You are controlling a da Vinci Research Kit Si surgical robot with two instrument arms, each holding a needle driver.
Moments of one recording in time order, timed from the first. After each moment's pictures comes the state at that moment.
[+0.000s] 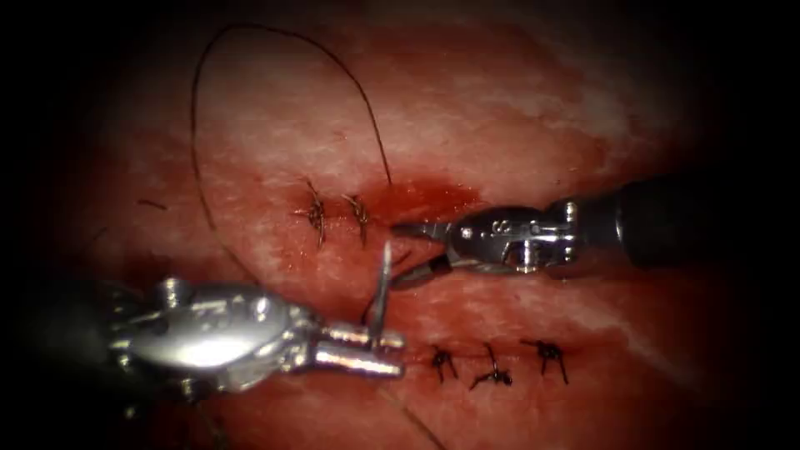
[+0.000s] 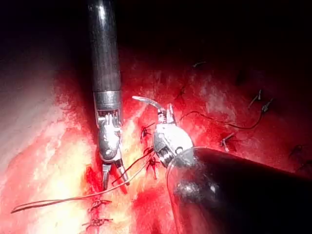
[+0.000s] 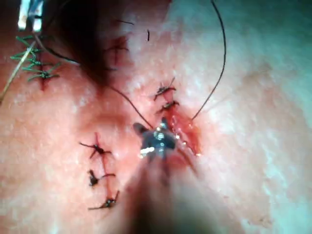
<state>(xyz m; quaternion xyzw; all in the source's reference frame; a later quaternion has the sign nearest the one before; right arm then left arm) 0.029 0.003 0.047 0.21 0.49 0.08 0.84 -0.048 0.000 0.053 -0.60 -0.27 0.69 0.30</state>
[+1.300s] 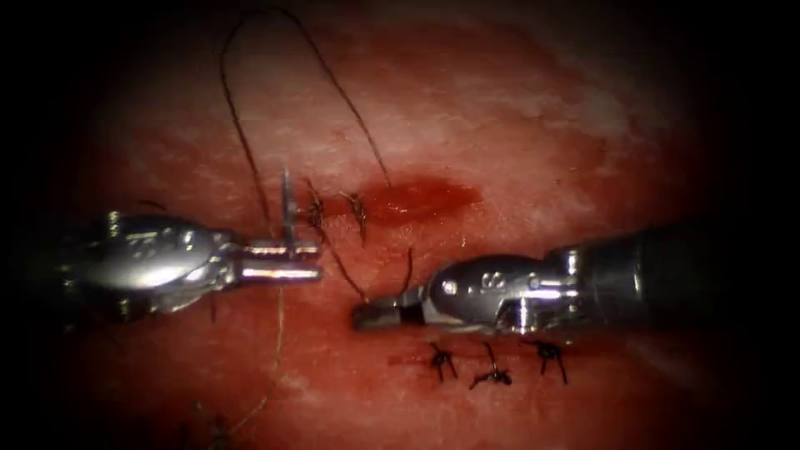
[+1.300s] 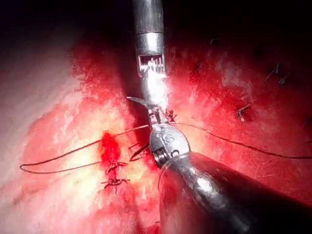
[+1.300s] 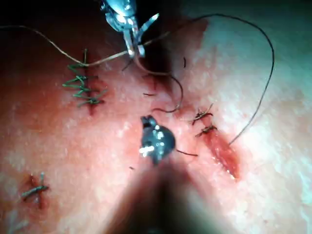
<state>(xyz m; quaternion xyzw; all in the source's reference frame) 0.032 0.000 0.036 0.30 0.50 0.10 0.80 -0.041 0.003 0.059 -0.57 -0.16 0.74 0.32</state>
